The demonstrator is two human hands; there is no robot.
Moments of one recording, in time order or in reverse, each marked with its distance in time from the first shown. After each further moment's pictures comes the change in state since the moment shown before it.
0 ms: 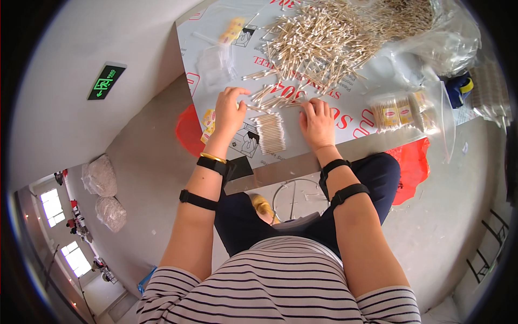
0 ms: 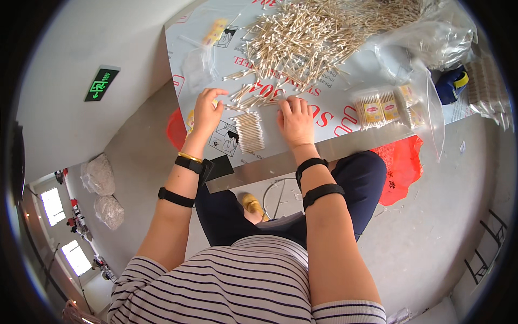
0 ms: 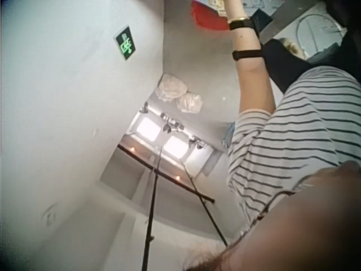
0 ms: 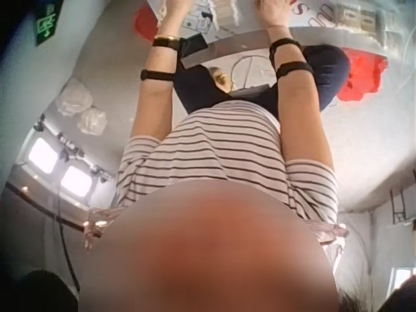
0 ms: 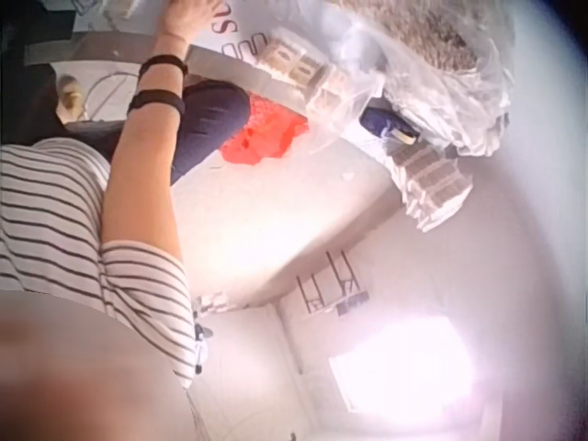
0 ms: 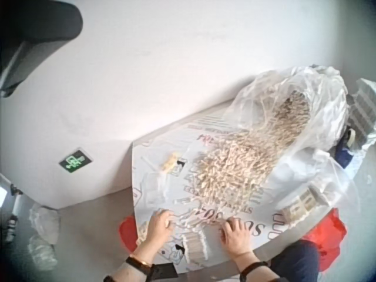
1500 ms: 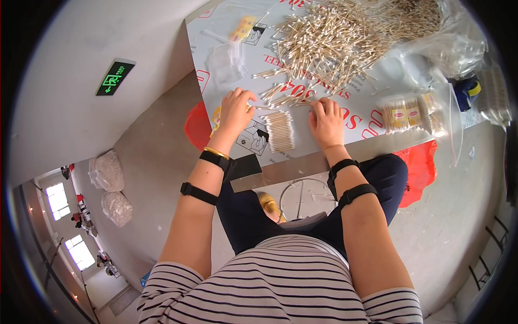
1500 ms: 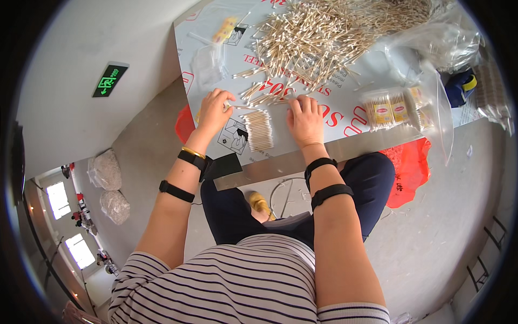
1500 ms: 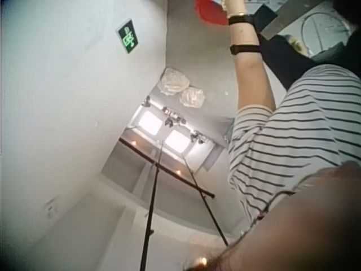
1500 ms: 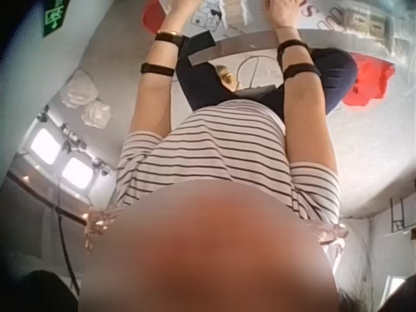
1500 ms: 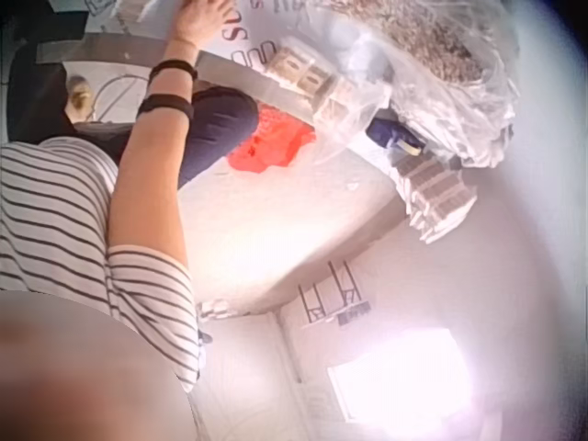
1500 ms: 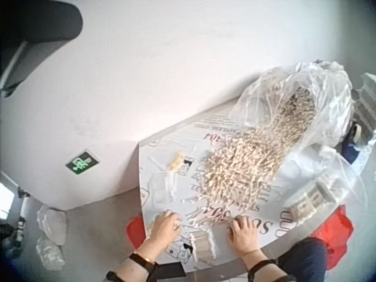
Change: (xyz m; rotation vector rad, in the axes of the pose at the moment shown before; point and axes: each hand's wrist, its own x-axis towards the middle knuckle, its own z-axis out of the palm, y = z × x) left_hand -0.004 -0.016 -0.009 0.175 -0.225 0.033; right_hand 0.000 -0.001 -0.001 -0.006 0.011 0.002
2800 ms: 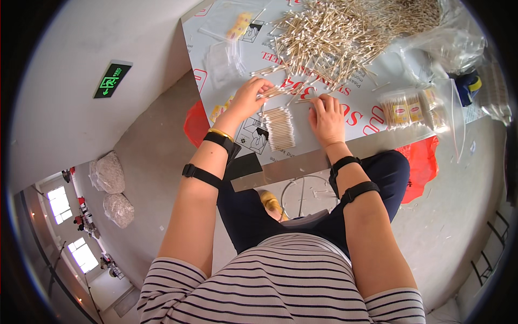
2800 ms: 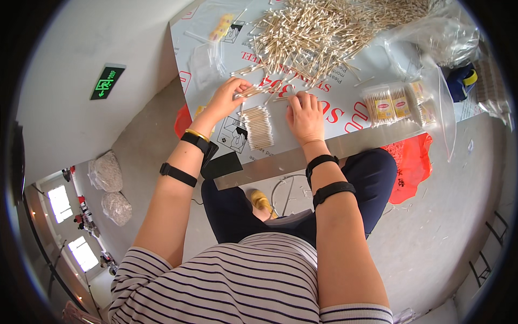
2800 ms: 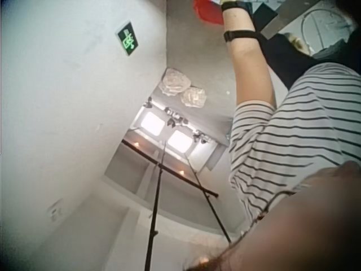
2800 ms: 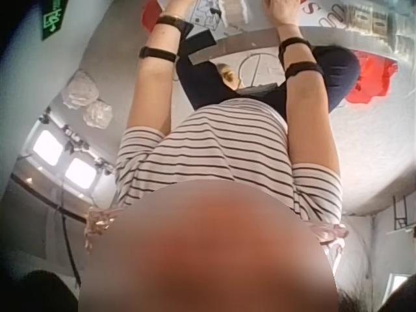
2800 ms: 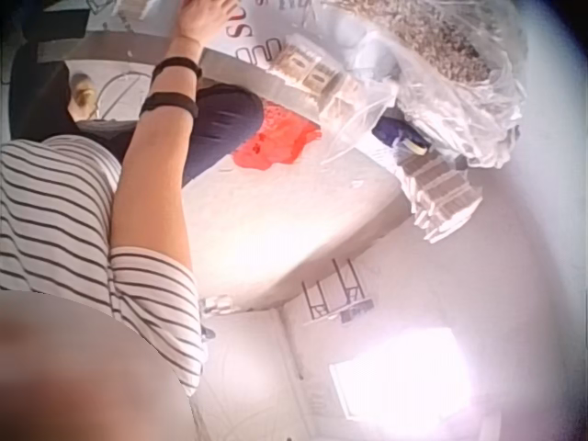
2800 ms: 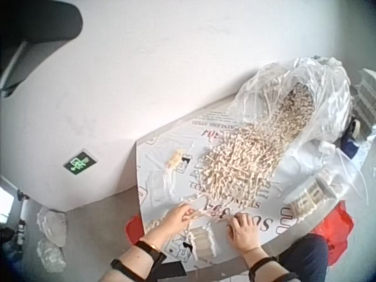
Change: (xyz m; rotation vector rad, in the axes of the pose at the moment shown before) left_hand 0.041 0.001 0.019 -0.424 -0.167 0.133; right_hand 0.000 0.000 0.000 -0.001 -0.001 -0.001
